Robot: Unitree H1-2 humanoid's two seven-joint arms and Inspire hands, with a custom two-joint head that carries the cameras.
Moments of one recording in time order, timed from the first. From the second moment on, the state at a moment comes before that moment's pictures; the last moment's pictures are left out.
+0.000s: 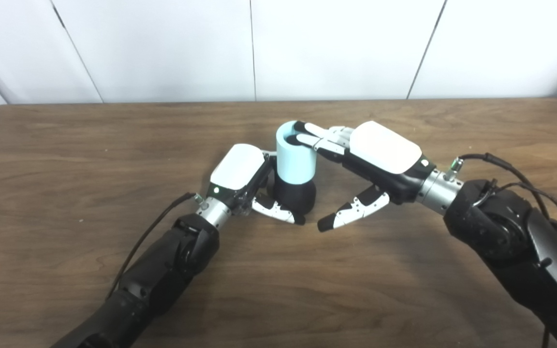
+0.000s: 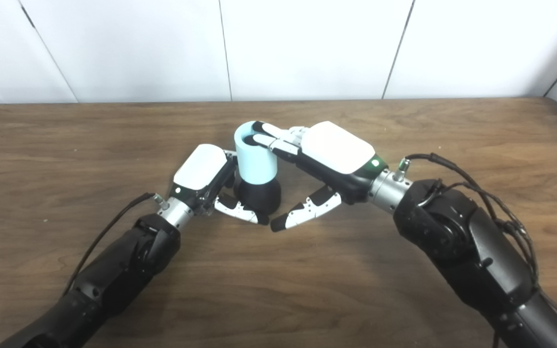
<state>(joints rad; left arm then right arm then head) -0.48 0.27 -0.63 0.41 0.75 -0.20 0.25 -0.37 -0.53 0.39 -0.34 -0.59 -0.07 0.39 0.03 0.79</state>
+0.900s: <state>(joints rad) -0.48 0.26 -0.63 0.41 0.75 -0.21 0.24 -0.29 -0.10 -0.10 -0.23 0.01 0.20 0.12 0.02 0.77</state>
